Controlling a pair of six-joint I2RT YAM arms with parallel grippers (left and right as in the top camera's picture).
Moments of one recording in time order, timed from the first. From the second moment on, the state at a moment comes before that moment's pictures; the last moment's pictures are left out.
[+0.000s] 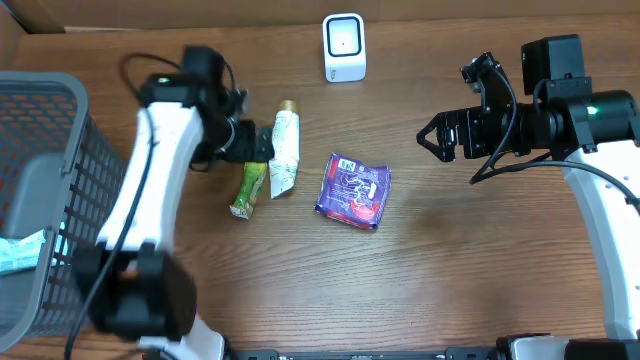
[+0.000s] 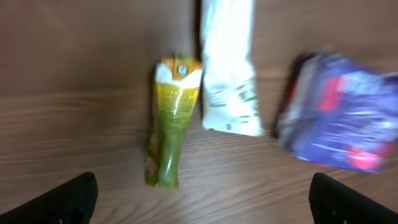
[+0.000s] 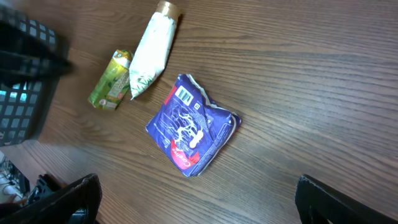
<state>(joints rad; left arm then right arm) -0.05 1.73 1.66 -1.27 0.16 -0.02 0.11 1.52 1.58 -1.17 -0.53 -0.06</state>
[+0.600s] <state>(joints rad) 0.41 1.35 1.77 -1.33 0.11 -0.13 0.11 1.52 1.58 -1.19 -0.53 -0.06</state>
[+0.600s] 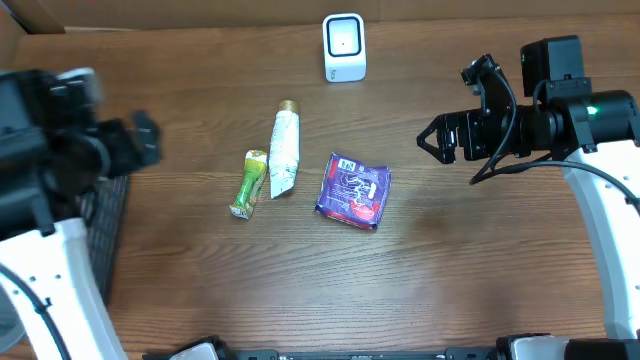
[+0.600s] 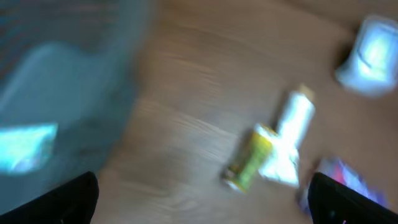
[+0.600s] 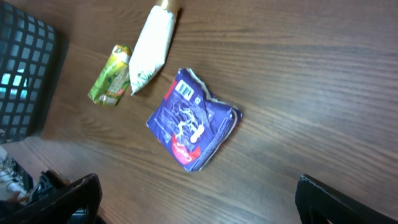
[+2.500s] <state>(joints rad) 0.94 2.12 1.67 -1.05 -0.20 -0.57 0.11 1.52 1.58 -1.24 -0.53 -0.06</state>
